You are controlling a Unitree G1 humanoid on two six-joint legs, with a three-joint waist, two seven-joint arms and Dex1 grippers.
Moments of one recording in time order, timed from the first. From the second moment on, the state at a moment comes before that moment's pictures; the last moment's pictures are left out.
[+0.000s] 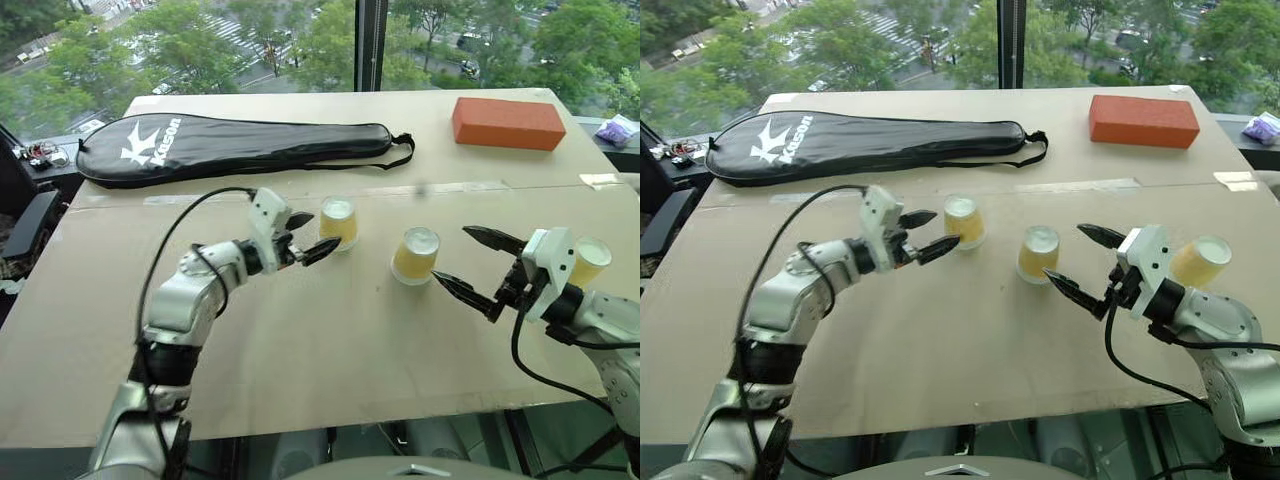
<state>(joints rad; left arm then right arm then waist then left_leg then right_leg) -0.48 0.51 -0.09 0.08 -0.40 0.45 -0.78 0.07 -0.60 -0.18 -0.62 0.51 0.41 0.74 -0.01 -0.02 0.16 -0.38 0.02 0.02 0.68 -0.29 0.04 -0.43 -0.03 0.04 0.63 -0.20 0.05</state>
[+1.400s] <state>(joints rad) -0.49 0.37 -0.24 0.14 -0.26 0.35 -1.03 0.43 -0.60 -0.29 -0.81 0.53 0.38 0.65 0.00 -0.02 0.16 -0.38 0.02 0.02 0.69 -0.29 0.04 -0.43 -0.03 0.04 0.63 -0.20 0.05</state>
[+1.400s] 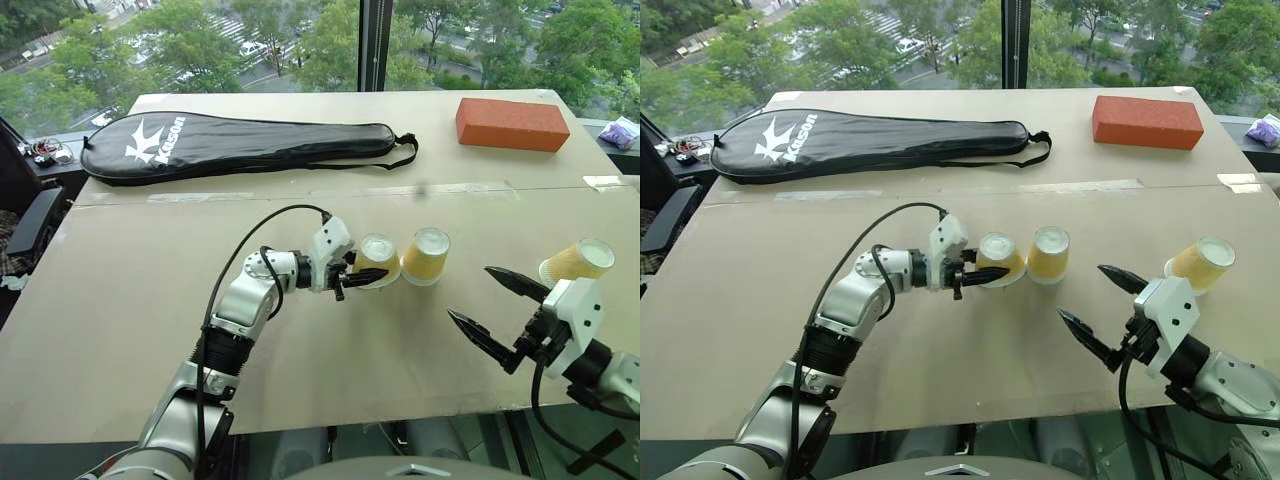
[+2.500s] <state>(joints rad) -0.11 0.63 0.05 -0.54 -0.75 0.55 -1.08 0.16 -0.58 -0.31 -0.57 0.34 0.61 0.38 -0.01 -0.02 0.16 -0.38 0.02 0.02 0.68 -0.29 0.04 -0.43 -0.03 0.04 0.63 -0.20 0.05</state>
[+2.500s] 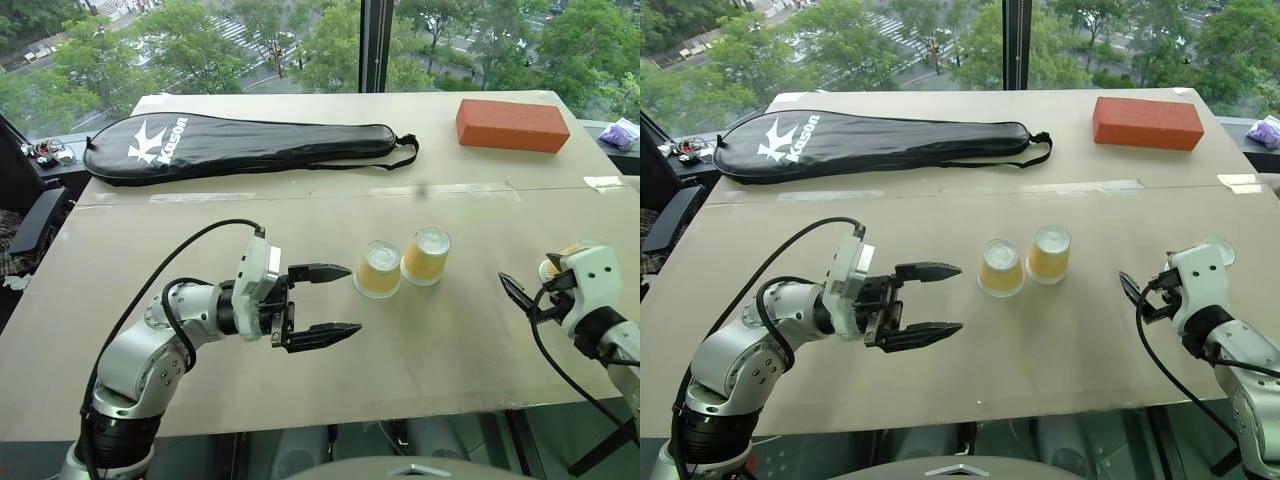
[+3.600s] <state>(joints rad) -0.11 0.62 0.00 -0.58 -0.83 0.57 -0.97 0.00 -0.72 -0.64 -0.39 0.54 0.83 0.42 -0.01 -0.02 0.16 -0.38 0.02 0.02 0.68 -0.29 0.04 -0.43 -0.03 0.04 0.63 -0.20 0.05</state>
